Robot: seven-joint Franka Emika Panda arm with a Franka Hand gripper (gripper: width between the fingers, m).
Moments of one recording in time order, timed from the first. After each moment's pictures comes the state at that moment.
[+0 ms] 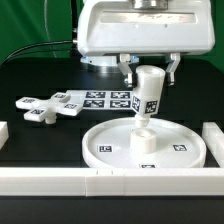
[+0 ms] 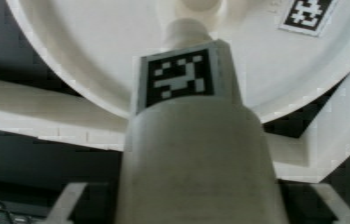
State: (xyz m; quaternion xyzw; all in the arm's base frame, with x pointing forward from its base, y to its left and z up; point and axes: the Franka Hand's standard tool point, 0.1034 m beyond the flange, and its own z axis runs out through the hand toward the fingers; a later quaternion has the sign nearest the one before) arm 0.575 0.027 0.114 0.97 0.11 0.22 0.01
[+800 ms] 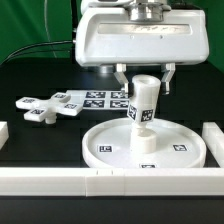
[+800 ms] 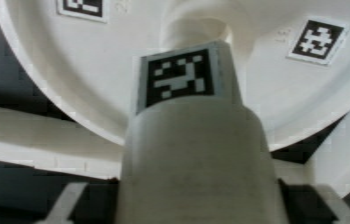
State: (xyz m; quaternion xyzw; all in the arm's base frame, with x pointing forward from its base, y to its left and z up) arm 0.573 0.026 0.100 0.97 0.11 0.21 0.00
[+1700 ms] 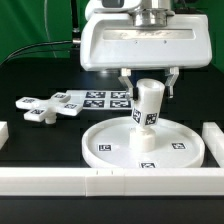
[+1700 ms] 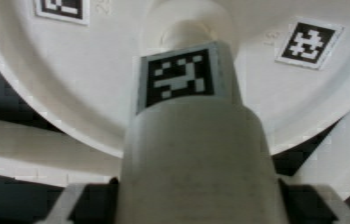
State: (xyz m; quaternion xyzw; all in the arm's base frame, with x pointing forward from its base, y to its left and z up) arm 0.568 0.032 0.093 0.97 0.12 0.20 0.00
